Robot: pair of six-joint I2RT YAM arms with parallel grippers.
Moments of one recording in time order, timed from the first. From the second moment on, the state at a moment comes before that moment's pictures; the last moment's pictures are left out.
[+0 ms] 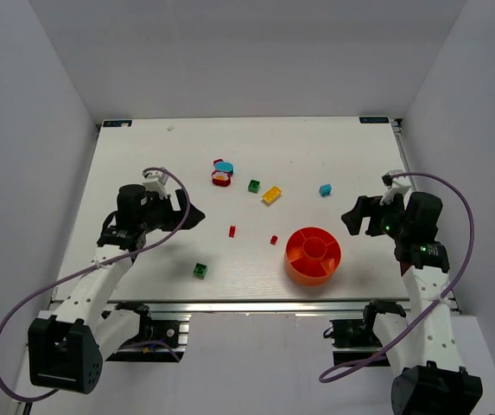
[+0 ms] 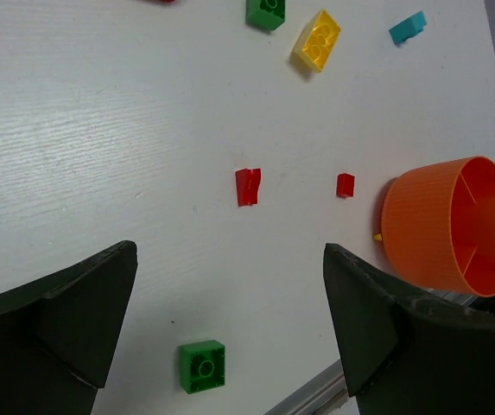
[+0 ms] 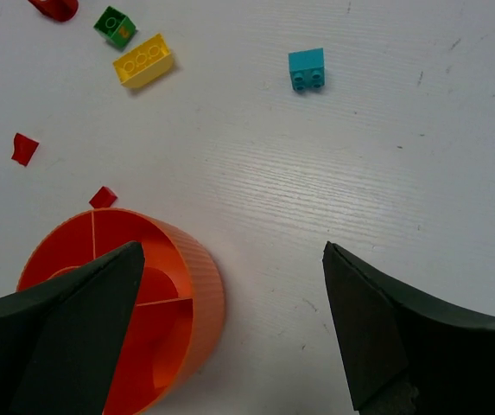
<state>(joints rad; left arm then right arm) -0.15 0.97 0.64 -0.19 0.46 -0.34 -0.13 0.76 0.67 -0.45 -0.50 -0.03</state>
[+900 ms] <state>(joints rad) -0.47 1.83 1.31 -0.33 -0.17 -0.20 -0.13 0.81 0.65 -0.36 -0.82 -0.32</state>
